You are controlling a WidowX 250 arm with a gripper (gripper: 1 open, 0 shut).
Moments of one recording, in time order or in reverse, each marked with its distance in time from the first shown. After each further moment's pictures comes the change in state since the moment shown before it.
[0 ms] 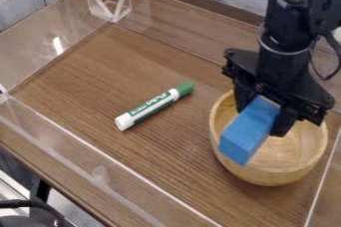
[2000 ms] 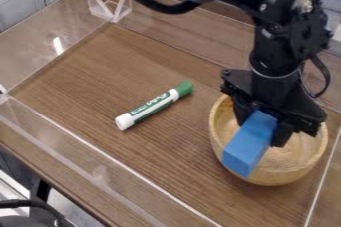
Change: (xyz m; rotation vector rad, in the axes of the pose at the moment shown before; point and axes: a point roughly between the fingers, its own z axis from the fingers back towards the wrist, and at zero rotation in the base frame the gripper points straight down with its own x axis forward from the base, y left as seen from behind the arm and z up) arm 0.003 0.009 -0.025 -0.031 -0.054 0.071
